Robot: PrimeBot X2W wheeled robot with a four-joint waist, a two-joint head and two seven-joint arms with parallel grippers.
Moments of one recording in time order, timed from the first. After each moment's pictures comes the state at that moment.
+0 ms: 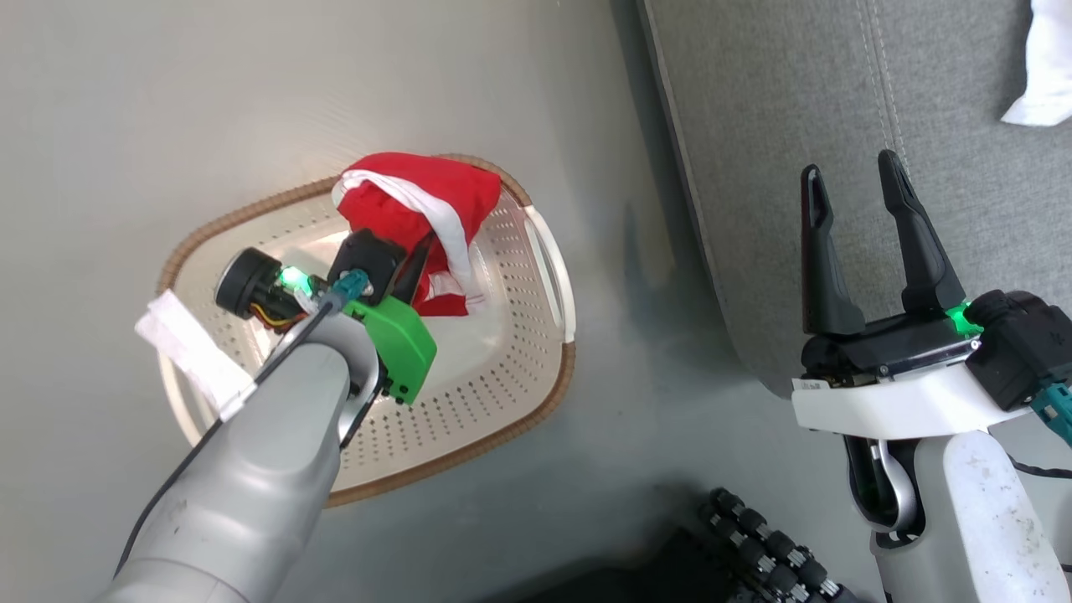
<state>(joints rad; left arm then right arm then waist) -0.82 0.13 -0.70 0.96 -0.31 -0.13 -0.26 -0.23 -0.05 0.09 -0.14 0.20 0.13 -0.26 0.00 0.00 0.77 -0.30</state>
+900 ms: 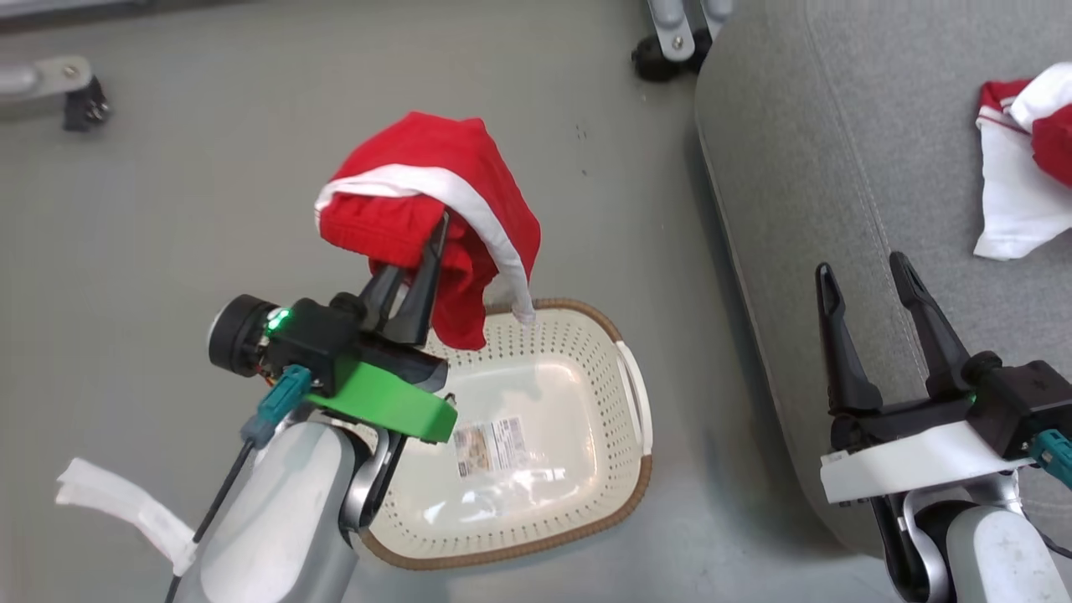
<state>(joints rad) -0.44 0.16 -0.46 0.22 -0.31 -0.07 -0.26 -0.05 -0.05 0.02 -0.21 0.13 0.13 -0.08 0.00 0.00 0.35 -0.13</state>
